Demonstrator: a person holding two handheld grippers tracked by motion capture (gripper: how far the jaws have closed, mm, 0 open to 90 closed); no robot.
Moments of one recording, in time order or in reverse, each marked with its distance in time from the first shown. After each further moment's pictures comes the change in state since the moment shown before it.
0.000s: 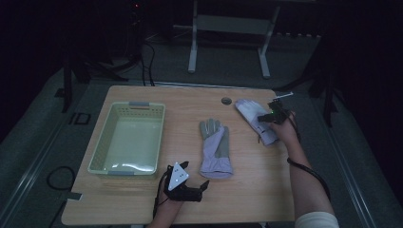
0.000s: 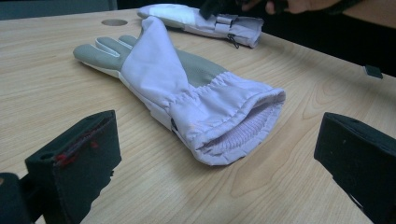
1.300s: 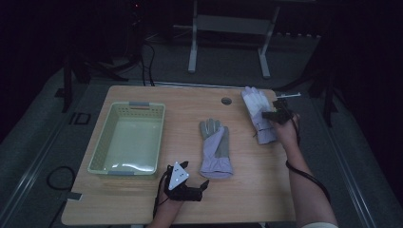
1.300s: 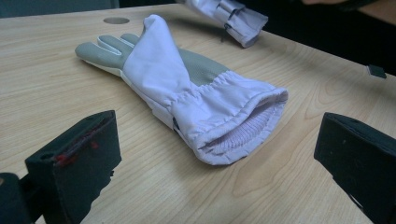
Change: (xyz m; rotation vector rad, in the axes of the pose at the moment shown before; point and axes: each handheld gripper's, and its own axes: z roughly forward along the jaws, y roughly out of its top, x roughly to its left) left arm 0.000 0.000 0.001 0.005 0.008 -0.002; right arm 0.015 -0.001 -0.041 -0.140 -0.017 0.070
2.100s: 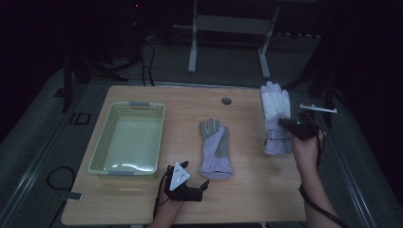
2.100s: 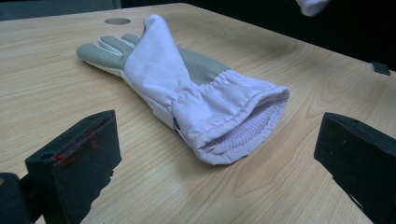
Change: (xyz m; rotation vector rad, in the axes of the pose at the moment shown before) left arm -0.002 0.000 0.000 0.006 0.012 0.017; right arm 0.033 -0.049 -0.130 -0.186 -0.004 0.164
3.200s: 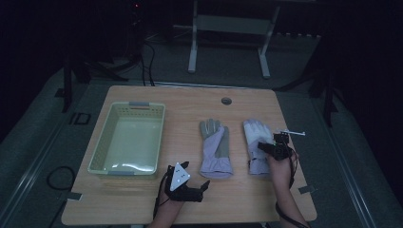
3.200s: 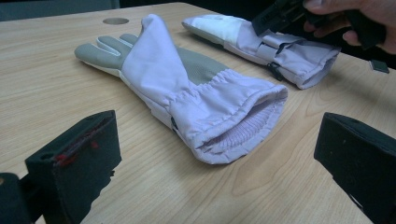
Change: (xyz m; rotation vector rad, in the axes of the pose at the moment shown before) left arm -0.001 0.000 0.000 0.004 -0.006 0.010; right arm 0.014 -0.081 0.072 0.175 -0.039 0.117
